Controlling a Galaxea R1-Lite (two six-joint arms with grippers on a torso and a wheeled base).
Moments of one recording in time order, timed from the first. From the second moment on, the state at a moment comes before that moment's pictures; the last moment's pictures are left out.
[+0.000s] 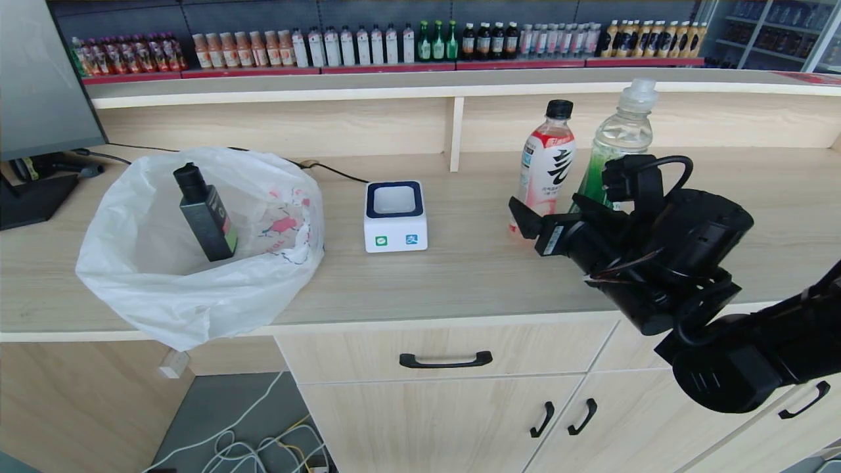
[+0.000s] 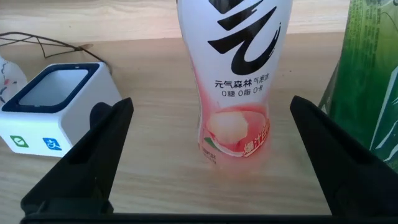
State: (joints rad) left arm 0.00 0.00 0.00 0.00 0.00 -0.01; right arm 0.48 1.90 -0.82 -1.28 -0.22 0.02
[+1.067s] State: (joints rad) left arm 0.00 0.00 0.00 0.00 0.00 -0.01; right arm 0.46 2.05 -1.02 -1.27 -0.23 0.01
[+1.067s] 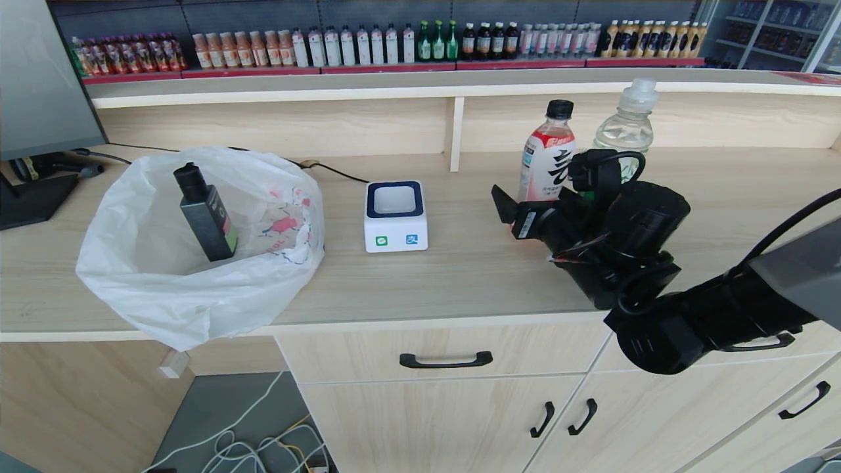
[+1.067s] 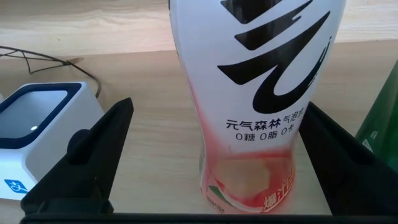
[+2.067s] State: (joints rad) left arm 0.00 0.00 0.00 0.00 0.00 -0.01; right arm 0.44 2.08 -1.16 -1.17 -0.22 0.01
